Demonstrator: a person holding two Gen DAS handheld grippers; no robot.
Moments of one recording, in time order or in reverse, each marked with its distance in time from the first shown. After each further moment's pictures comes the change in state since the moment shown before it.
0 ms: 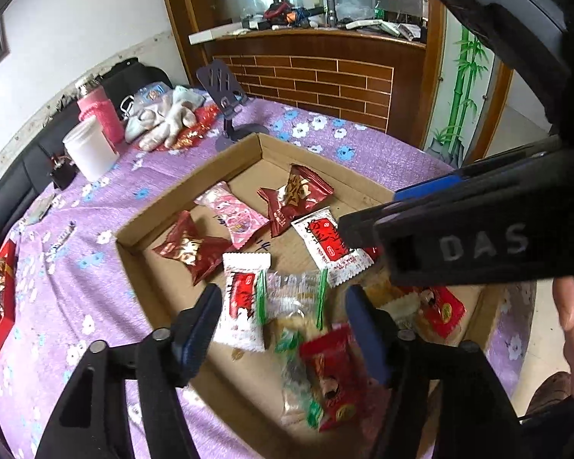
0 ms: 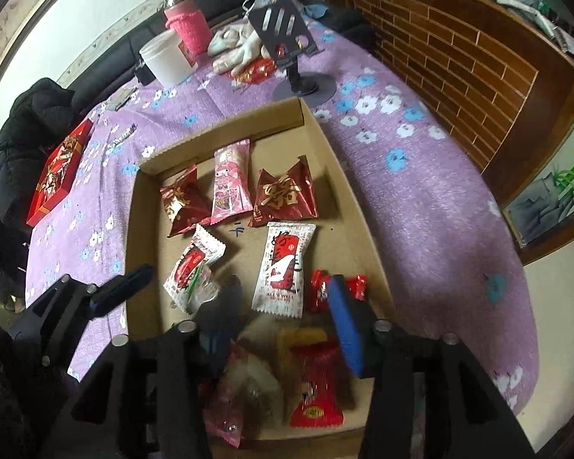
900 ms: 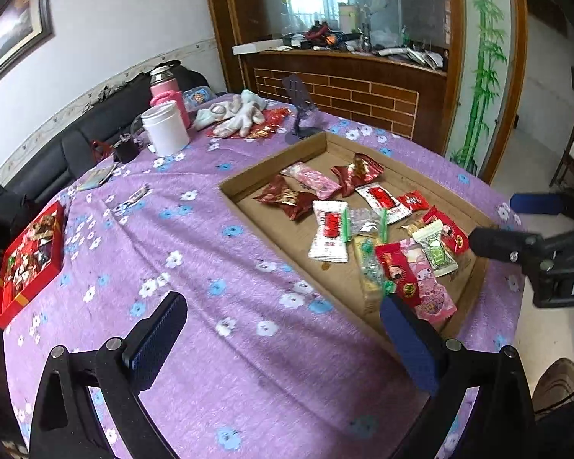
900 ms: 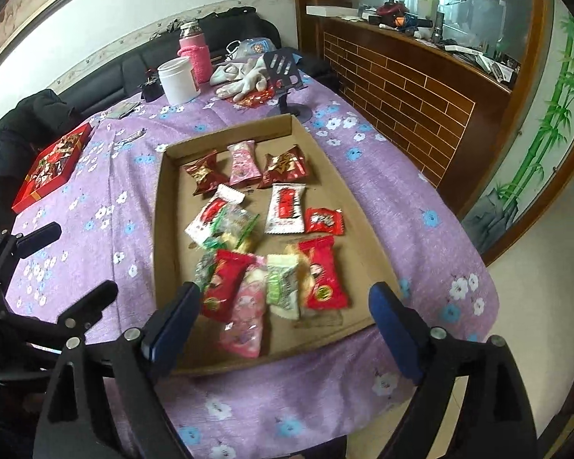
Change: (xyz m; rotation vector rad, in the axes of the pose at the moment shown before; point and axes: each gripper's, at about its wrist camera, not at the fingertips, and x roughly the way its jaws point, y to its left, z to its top) left arm -0.086 0.070 -0.073 -0.094 -0.071 0.069; right arm -0.067 0.055 -0.098 -0.027 -0.189 -0.183
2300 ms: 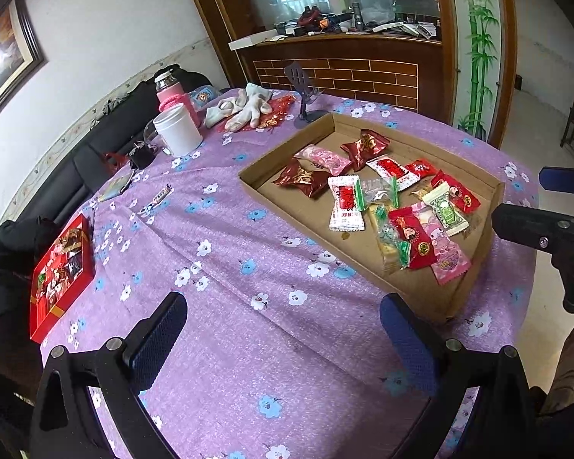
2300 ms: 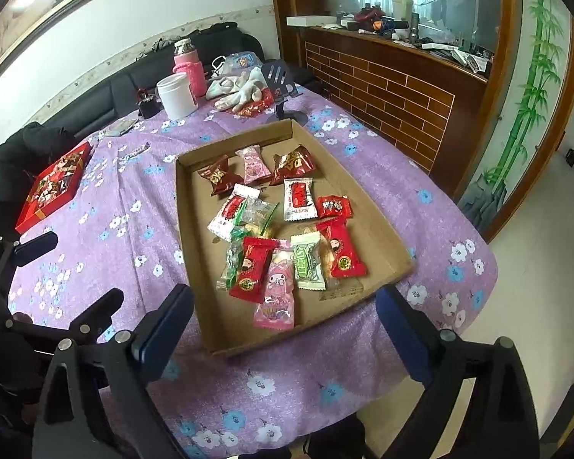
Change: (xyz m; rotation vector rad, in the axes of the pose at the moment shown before) left arm -0.019 -0.005 -0.011 0.129 0.055 0.082; right arm -0.031 0.020 -0.023 0.088 -0.060 -0.019
